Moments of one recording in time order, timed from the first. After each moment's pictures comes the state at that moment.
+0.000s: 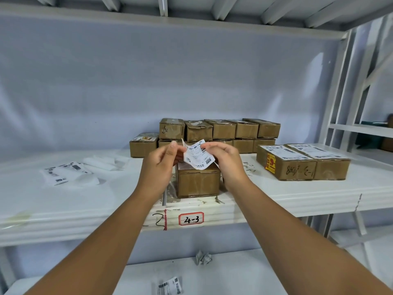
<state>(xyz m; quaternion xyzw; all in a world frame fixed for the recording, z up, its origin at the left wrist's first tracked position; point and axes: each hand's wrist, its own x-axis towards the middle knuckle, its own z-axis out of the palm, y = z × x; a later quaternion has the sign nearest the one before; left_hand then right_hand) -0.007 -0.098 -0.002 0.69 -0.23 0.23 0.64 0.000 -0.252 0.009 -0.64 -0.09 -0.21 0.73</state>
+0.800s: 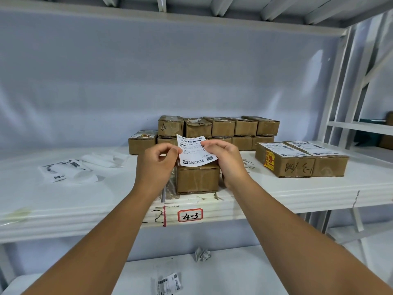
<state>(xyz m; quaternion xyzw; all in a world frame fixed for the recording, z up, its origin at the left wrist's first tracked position) -0.015 -0.099 0.002 0.75 -0.15 0.28 0.58 -0.013 -0.252 0.013 -0.61 -0.07 -0.16 0.77</state>
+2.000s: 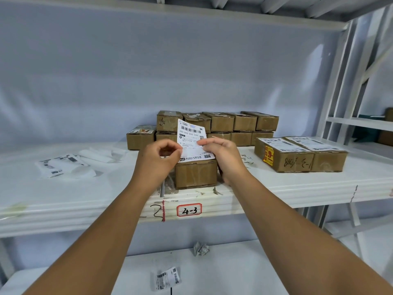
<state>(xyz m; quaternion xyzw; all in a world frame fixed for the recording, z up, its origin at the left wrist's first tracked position) -0.011 -0.094 0.001 0.77 -0.17 0.25 0.55 -0.009 -0.252 0.009 -0.64 -0.06 -0.14 0.76</state>
